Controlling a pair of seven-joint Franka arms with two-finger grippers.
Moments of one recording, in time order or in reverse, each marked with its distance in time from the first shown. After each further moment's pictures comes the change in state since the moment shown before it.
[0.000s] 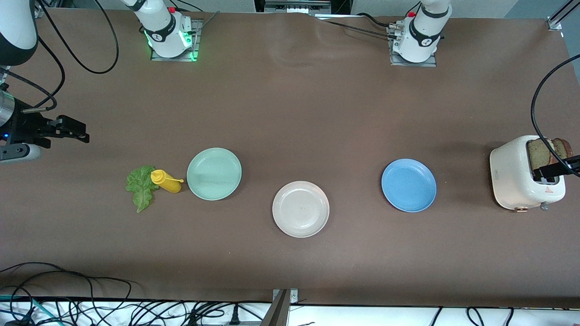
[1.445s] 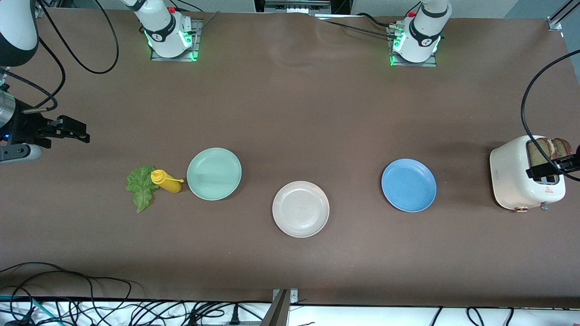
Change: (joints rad) left arm -0.155 -0.029 0.150 -0.002 -0.053 0.001 -0.001; right arm 0.000 0.000 0.000 -0.002 0.000 -0.001 0.000
